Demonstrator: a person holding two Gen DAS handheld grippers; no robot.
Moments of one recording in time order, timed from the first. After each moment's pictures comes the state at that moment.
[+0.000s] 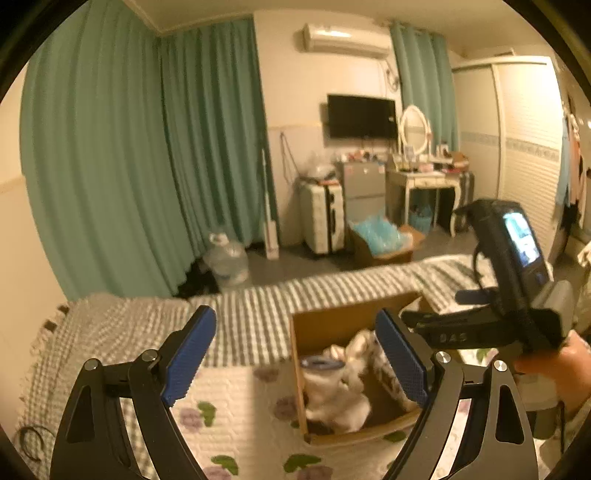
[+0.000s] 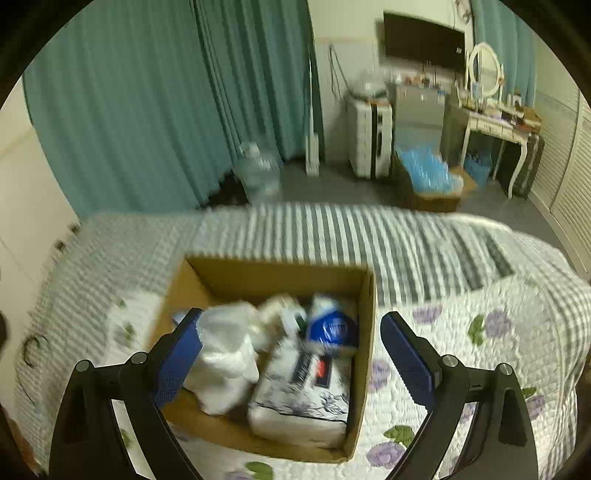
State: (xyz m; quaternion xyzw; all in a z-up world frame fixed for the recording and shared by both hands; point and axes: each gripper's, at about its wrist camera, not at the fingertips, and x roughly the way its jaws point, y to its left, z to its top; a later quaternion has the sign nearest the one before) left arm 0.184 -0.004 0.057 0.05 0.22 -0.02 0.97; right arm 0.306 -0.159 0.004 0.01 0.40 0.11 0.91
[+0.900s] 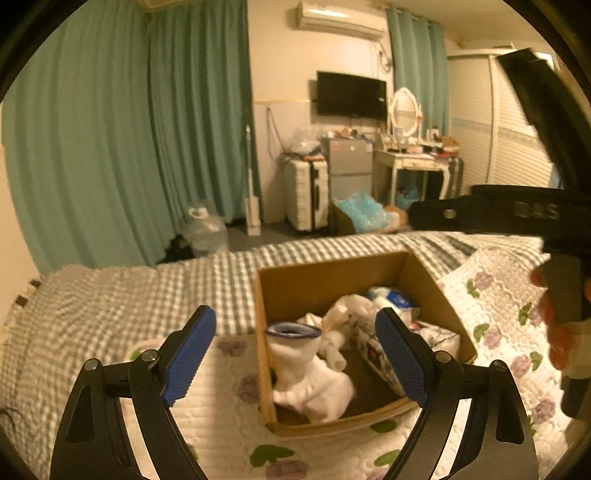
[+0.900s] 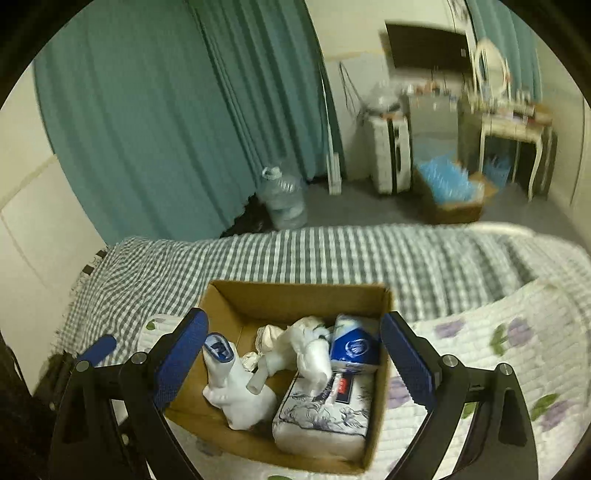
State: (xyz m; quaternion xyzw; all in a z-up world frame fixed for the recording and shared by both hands) left arm 0.198 -0.022 0.003 0.04 0.26 -0.05 0.96; right arm 0.280 -0.173 0.036 0.06 0.33 0.16 0.93
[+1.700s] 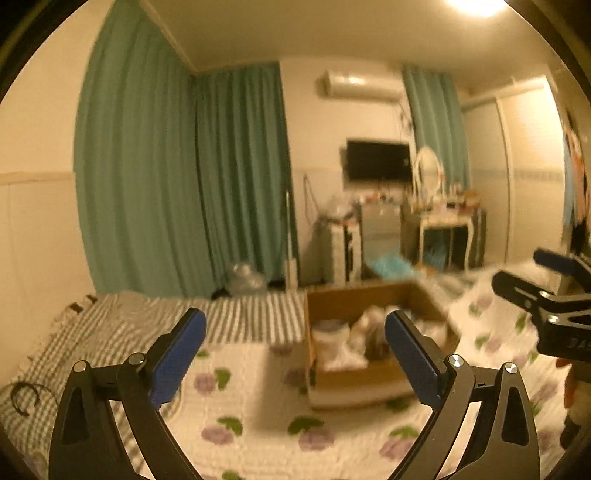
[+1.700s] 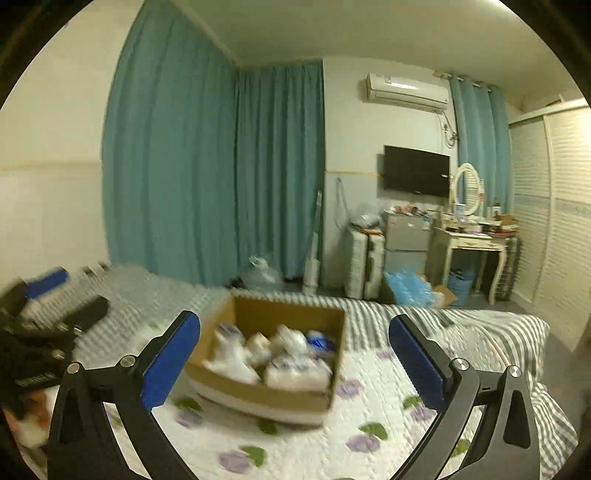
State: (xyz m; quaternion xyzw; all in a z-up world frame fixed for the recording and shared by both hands) left arm 0.061 0.001 0.004 0.04 0.11 0.02 0.99; right arm 0.072 -0.167 0.020 -0.03 0.11 0.11 0.99
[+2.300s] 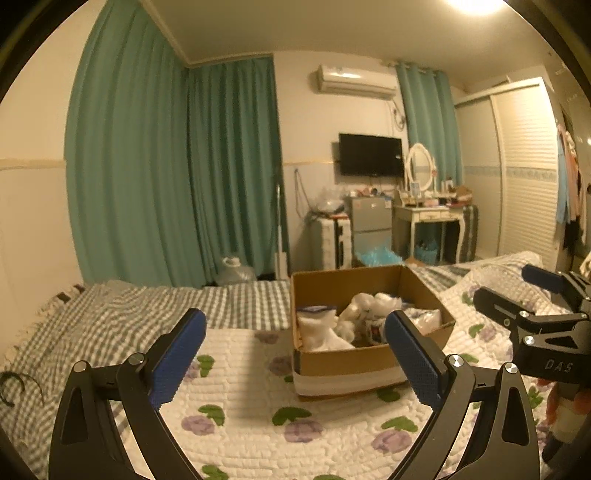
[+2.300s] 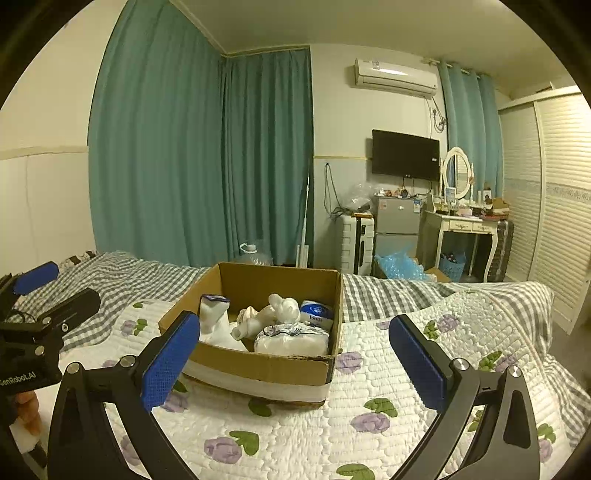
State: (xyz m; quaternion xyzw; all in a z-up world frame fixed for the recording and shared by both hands) left arm 0.063 0.000 -0.022 0.04 0.12 0.00 0.99; right arm 0.079 -0.171 -0.022 -0.01 0.13 0.09 0.99
